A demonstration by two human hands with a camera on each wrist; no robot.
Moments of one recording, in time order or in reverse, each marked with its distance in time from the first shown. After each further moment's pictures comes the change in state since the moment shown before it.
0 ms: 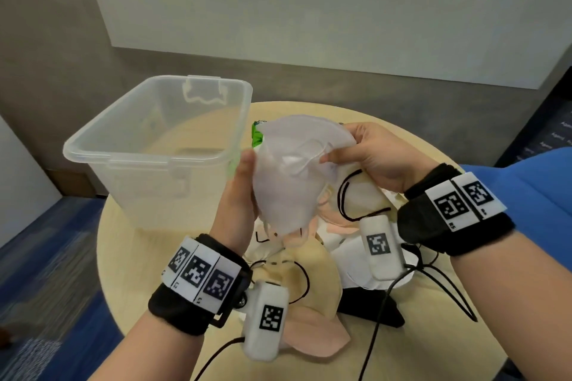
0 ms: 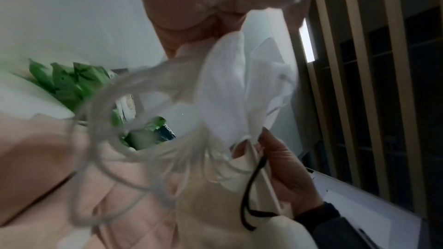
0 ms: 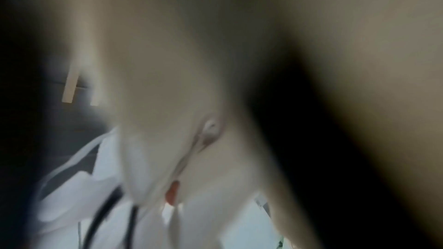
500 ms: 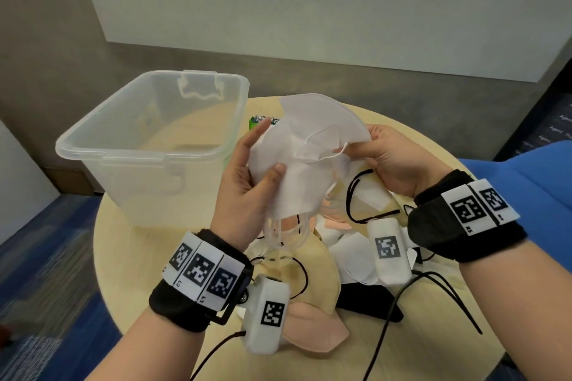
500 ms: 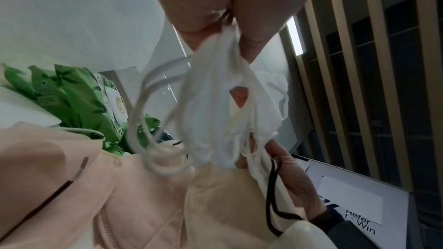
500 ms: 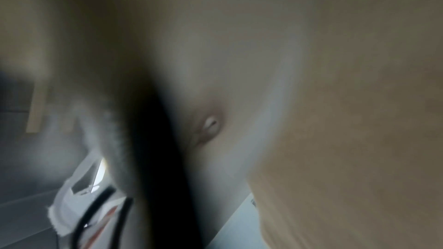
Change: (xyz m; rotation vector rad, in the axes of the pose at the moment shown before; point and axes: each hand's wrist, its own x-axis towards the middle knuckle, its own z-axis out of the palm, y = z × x) left_hand -0.001 0.000 0.005 0.113 0.016 0.218; right_hand -0.010 0.011 -0.013 0.130 0.076 0.027
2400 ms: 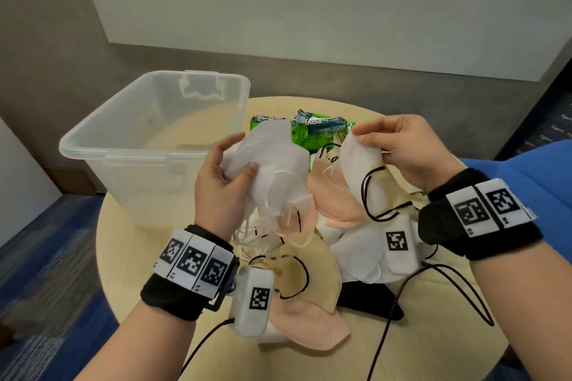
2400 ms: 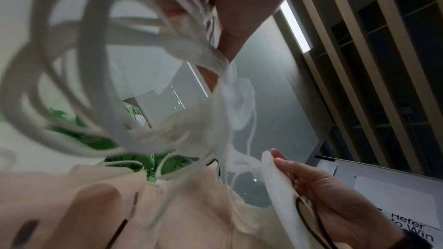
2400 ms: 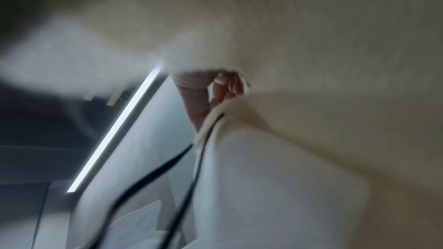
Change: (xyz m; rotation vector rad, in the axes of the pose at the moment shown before) left_hand 0.009 -0.008 -0.025 0.251 0.255 -0.008; right_hand 0.002 -0.002 -0.018 -0.209 0.299 -0.124
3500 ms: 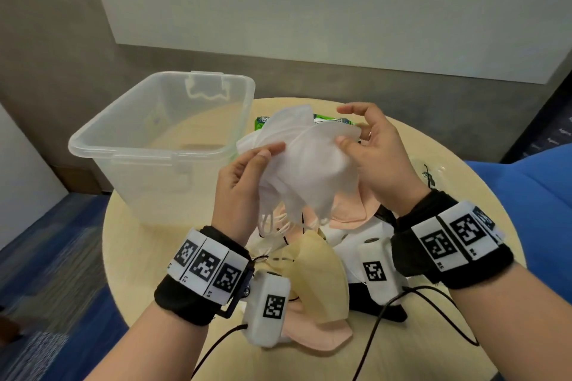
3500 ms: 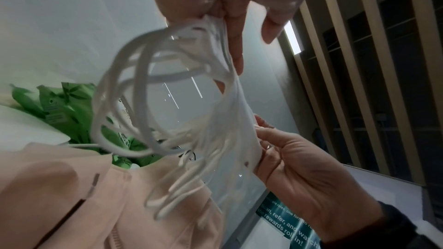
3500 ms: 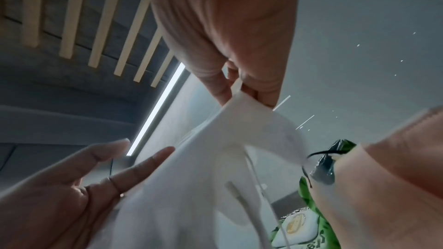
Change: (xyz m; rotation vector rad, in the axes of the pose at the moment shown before) left_hand -0.011 0.020 0.016 -0.239 -0.101 -0.049; right_hand -0.020 0.001 0.045 0.032 0.014 -0.266
